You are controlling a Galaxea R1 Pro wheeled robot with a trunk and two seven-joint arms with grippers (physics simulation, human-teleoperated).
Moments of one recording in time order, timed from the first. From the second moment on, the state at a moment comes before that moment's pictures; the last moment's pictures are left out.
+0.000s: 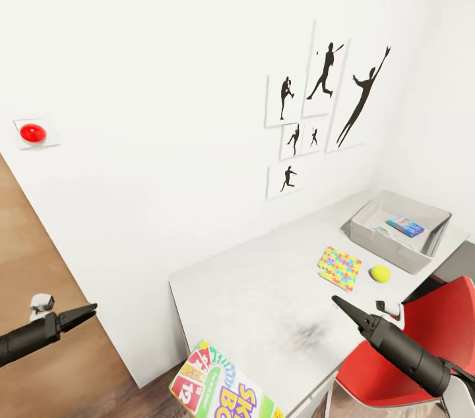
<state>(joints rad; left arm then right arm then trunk) -0.39 0.49 0.43 -0.78 0.22 0.70 -1.44 -0.07 -0.10 -0.41 -1.55 -0.64 0.78 1.07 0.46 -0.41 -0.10</state>
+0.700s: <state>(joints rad) -0.40 0.43 0.27 -0.60 0.20 0.78 -1.22 -0.07 -0.09 -0.50 -1.55 -0.64 0.79 1.18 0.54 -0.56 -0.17</state>
